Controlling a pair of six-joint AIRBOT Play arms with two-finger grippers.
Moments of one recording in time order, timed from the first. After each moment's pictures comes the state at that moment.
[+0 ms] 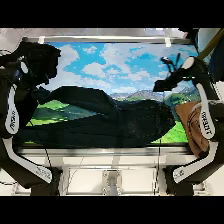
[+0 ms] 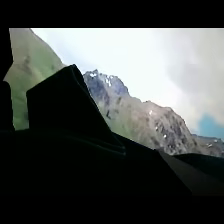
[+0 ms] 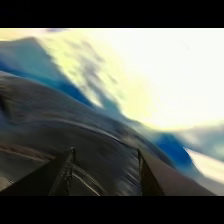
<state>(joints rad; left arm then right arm) 0.21 -1.80 1.69 1.62 -1.03 -1.77 -0.12 -1.73 1.66 -1.23 1.42 1.21</state>
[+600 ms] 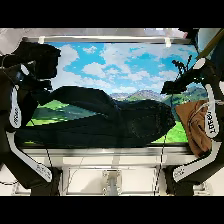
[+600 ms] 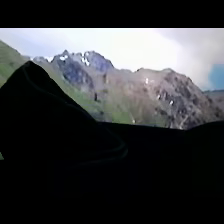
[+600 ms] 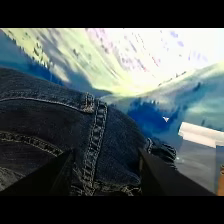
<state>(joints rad) 0.25 -1.92 1.77 1.48 -1.17 -1.39 -0.20 -1.73 1.66 -1.23 1.47 1.24</state>
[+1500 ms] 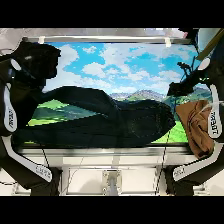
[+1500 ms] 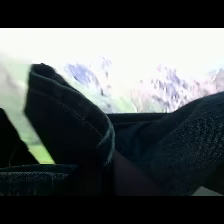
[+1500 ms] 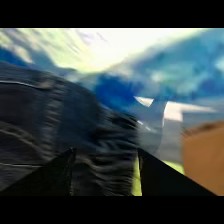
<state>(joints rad) 0.28 -1.81 1.79 1.47 -1.19 -1.25 -0.28 -1.71 1.64 -1.32 1.52 1.29</state>
